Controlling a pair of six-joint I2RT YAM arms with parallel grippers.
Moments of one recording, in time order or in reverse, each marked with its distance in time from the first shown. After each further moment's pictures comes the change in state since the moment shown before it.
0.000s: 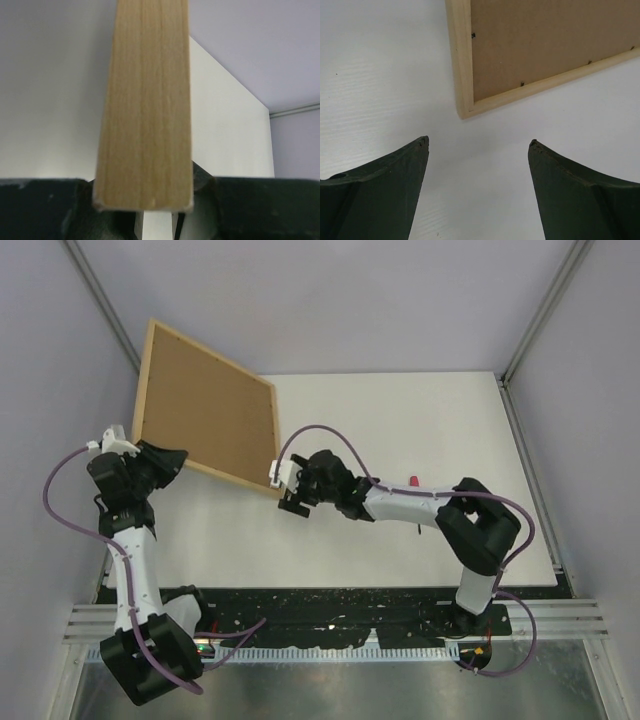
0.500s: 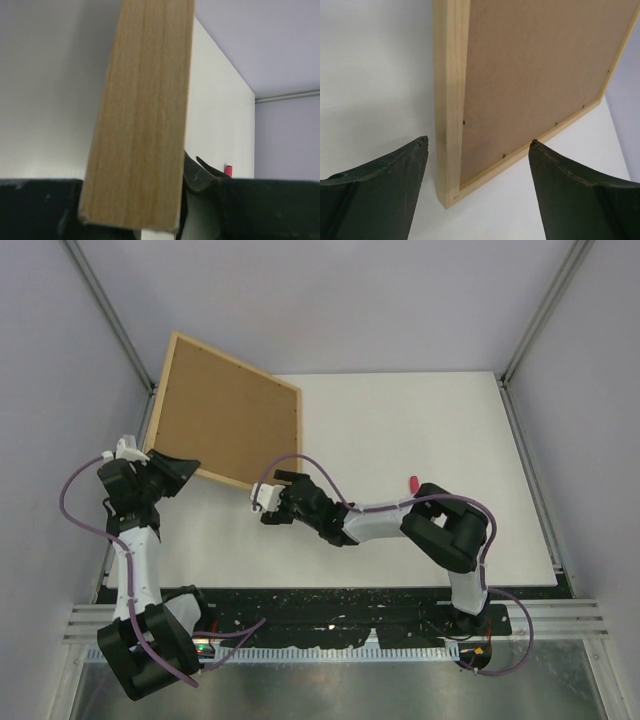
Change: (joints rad) left arm -0.010 0.040 -0.074 0.024 0.073 -0.066; right arm 0.168 0.142 -0.043 0.330 0.359 -0.135
